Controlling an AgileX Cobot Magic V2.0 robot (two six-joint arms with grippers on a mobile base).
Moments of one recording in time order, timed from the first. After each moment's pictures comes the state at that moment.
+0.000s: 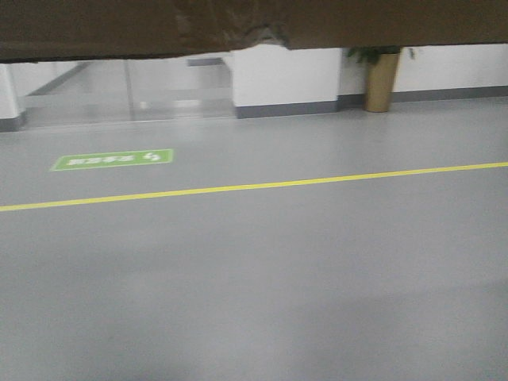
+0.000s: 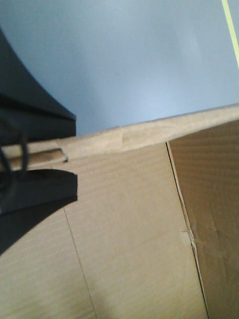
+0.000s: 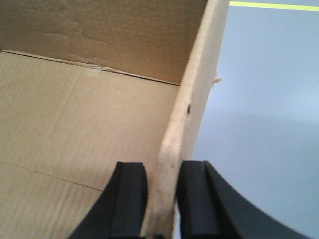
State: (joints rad) left arm -0.50 1.28 -1.76 0.27 1.27 -0.31; right arm 0.51 1.30 -1.73 -0.04 1.14 0.11
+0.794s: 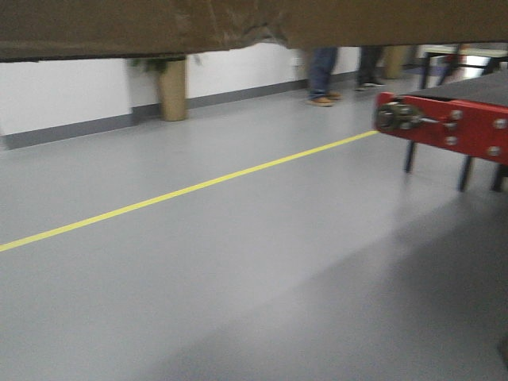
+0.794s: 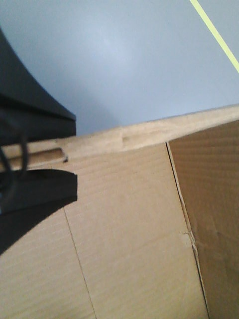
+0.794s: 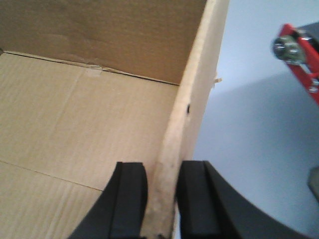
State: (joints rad) left arm -0.50 1.28 -1.76 0.28 1.27 -0.31; right arm 0.51 1.30 -1.73 -0.04 1.13 0.11
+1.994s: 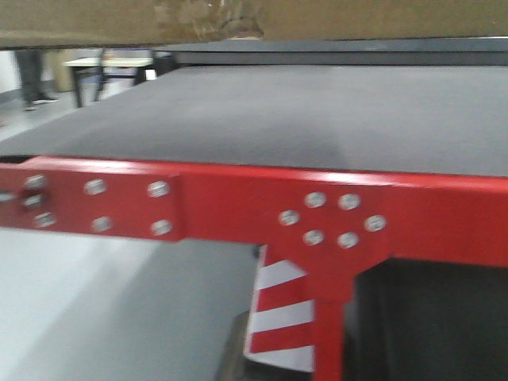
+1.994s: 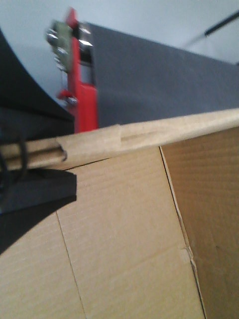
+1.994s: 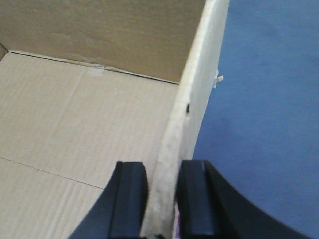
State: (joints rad) left arm -0.51 1.28 -1.76 0.40 1.25 -0.31; right arm 0.51 1.30 -1.73 -0.03 1.10 0.12
